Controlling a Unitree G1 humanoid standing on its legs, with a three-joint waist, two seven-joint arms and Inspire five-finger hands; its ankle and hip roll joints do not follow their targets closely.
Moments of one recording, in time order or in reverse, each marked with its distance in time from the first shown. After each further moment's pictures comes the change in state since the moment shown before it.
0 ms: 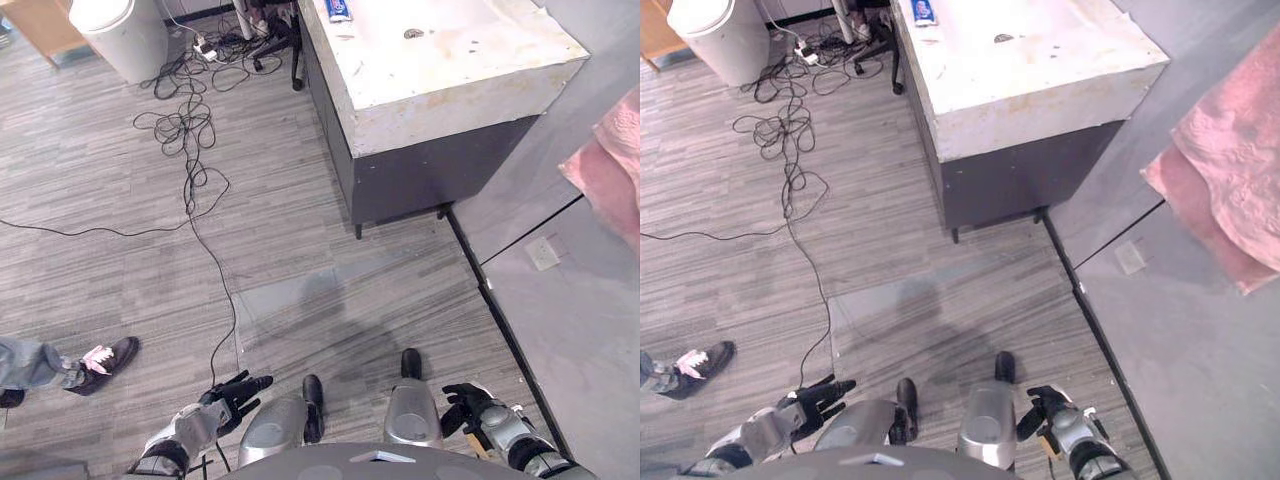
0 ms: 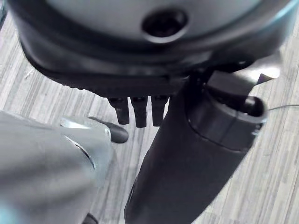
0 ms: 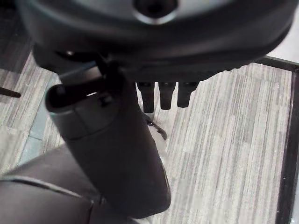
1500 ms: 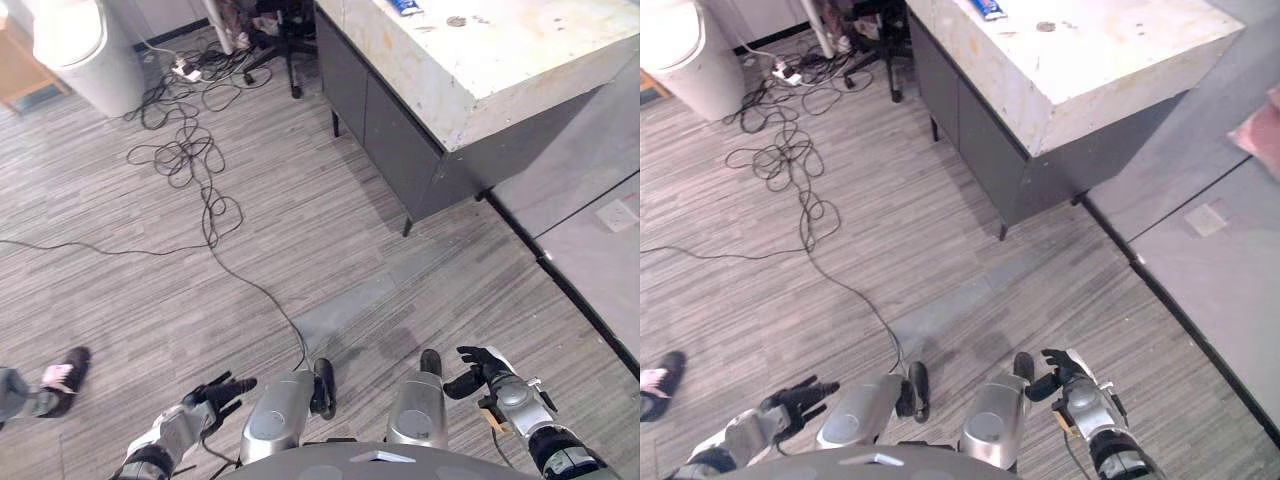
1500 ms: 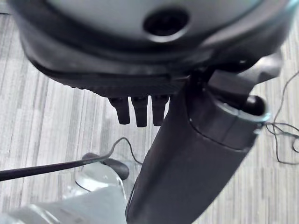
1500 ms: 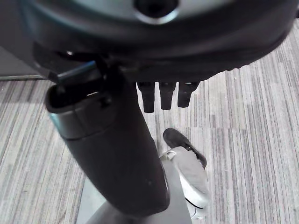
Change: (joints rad) left arm 0.093 0.030 0.075 -0.052 0.036 -0.029 0.042; right arm -0.014 -0.080 -0.013 -0.153 -0.010 -0.030 -0.017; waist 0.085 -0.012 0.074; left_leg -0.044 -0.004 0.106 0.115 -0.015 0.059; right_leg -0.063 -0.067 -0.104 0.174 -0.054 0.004
